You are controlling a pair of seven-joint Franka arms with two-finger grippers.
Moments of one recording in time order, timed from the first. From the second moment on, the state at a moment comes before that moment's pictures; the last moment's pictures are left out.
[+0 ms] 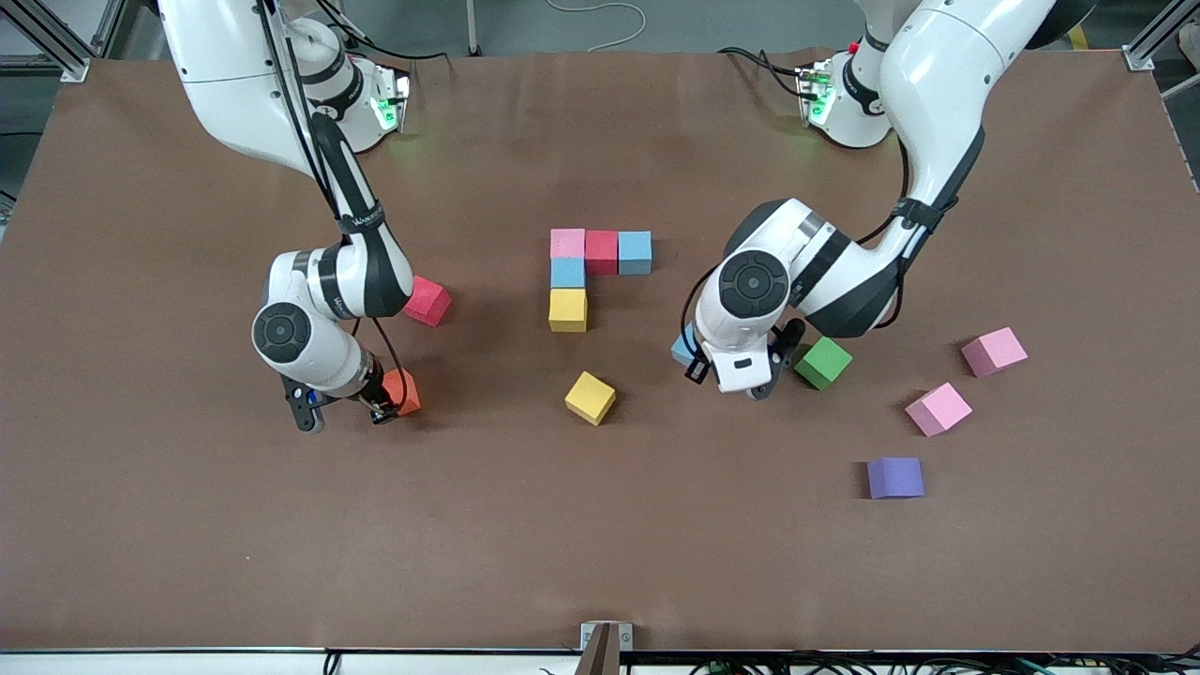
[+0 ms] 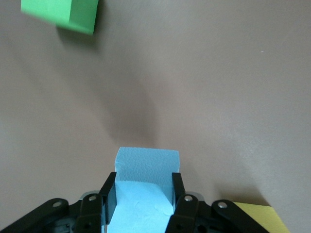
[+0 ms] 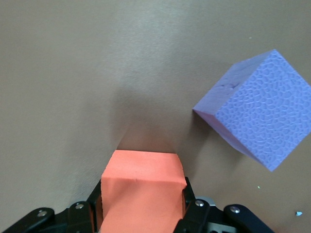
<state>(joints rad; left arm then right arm) -0.12 0.63 -0.56 -1.58 0.27 2.02 -1.83 0.52 0.56 -0.29 -1.90 0.23 2.39 1.20</state>
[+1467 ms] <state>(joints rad) -0.15 0.55 -0.64 -1.95 0.25 2.53 -2.61 0.59 0.56 -0.23 -1.70 0.23 2.22 0.32</state>
